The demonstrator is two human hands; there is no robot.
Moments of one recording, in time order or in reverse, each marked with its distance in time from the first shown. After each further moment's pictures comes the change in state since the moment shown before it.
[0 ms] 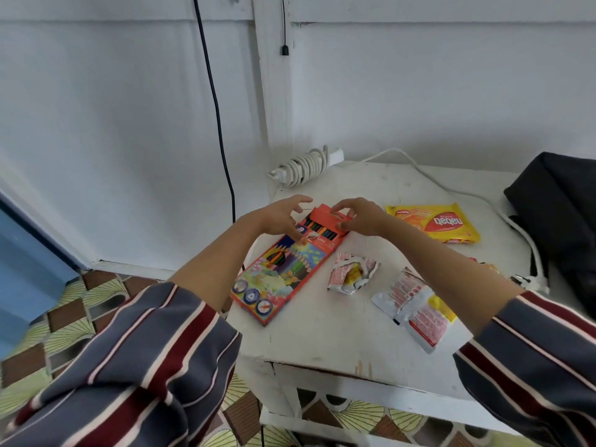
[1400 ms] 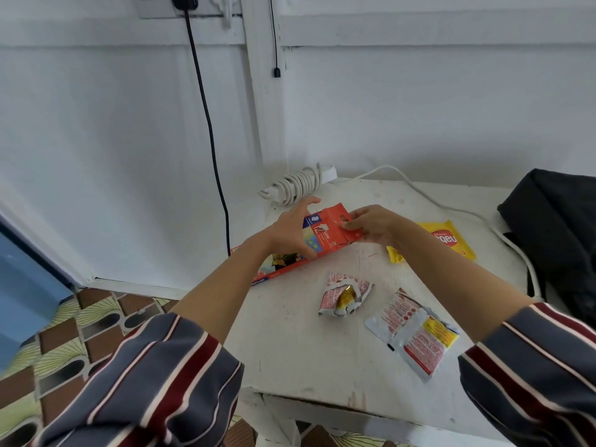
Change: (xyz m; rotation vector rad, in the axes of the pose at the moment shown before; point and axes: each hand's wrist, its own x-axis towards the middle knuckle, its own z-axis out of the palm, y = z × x) left_hand 0.011 0.022 0.014 -0.075 0.122 0.177; right_hand 0.004 0.008 -0.029 0.864 -0.023 0.384
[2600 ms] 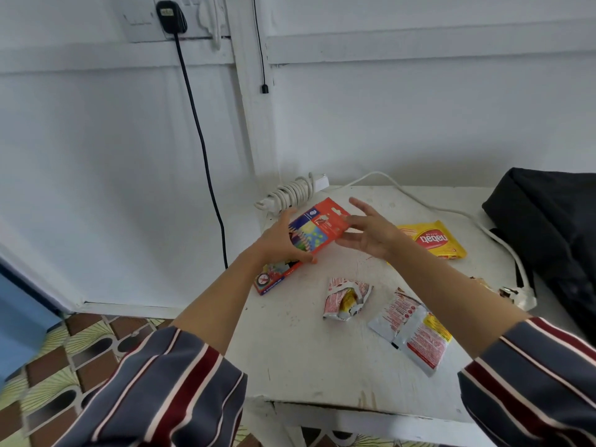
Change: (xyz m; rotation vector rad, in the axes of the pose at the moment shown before) left_hand 0.000 -0.016 -0.004 0.012 0.093 -0.106; right_hand -0.015 0.014 0.005 0.573 -0.025 -0.120
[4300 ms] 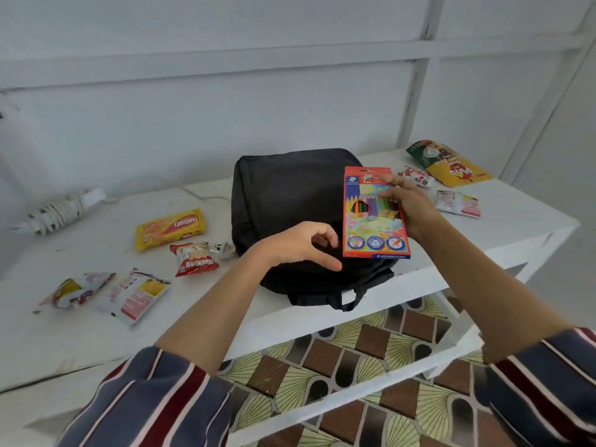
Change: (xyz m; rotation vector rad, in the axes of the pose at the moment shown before) left_hand -0.104 0.373 0.312 -0.057 -0.632 0.469; right_hand -0.323 -0.087 -0.408 0.094 0.515 -0.436
